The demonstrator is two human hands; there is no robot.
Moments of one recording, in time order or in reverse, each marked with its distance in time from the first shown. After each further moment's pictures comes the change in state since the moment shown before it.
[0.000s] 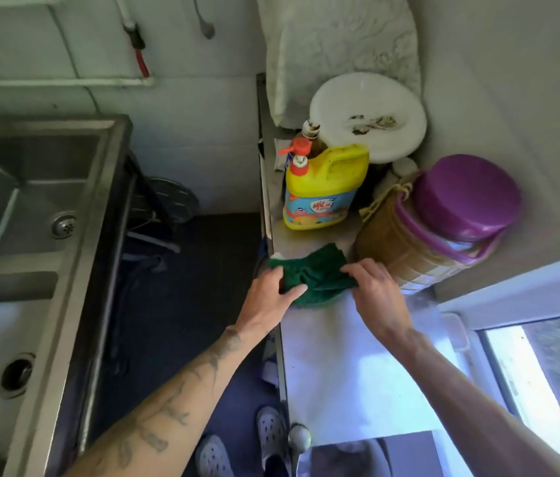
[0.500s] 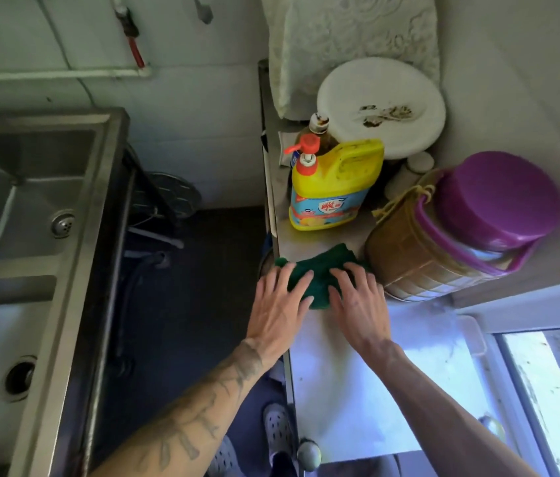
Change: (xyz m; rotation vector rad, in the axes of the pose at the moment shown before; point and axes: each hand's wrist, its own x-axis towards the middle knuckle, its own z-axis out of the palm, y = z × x) left_hand 0.000 -0.025 0.027 0.713 0.150 0.345; right_hand 0.006 -0.022 0.056 -0.127 0.048 0.114
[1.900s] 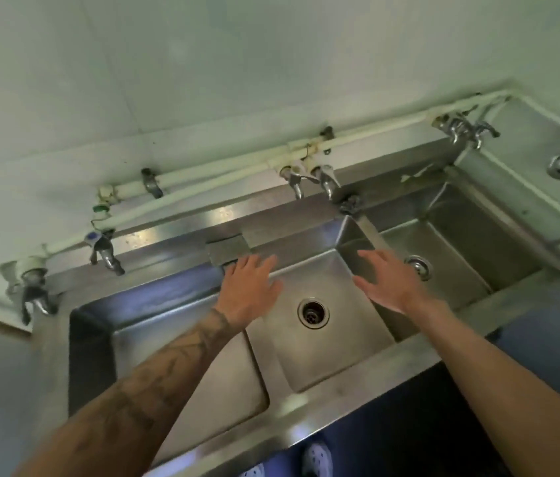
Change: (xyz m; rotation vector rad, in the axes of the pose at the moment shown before) left_hand -0.477 -0.406 -0.258 -0.116 0.217 -1.353; right_hand -0.019 -0.686 0.046 -0.071 -0.598 -1.206
